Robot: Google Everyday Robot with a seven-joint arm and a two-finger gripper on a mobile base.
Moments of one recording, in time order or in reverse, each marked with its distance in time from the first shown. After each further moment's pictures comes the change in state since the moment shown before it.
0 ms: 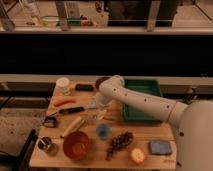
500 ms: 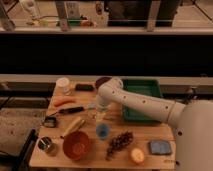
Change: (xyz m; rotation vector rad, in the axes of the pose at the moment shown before) arm -0.005 0.013 0.012 -0.024 0.013 0.115
